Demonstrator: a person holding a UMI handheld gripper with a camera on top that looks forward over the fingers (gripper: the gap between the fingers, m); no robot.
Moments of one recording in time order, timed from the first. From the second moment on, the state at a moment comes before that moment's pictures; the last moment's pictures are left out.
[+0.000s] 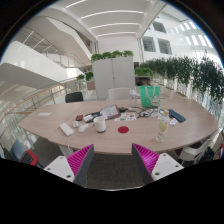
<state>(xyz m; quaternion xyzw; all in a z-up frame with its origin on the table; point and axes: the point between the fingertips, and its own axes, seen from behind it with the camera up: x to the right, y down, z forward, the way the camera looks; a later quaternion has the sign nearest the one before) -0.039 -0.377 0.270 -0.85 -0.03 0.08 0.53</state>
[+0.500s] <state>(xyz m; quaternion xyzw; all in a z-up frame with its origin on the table) 0.028 -0.315 0.236 -0.80 0.04 0.01 0.59</state>
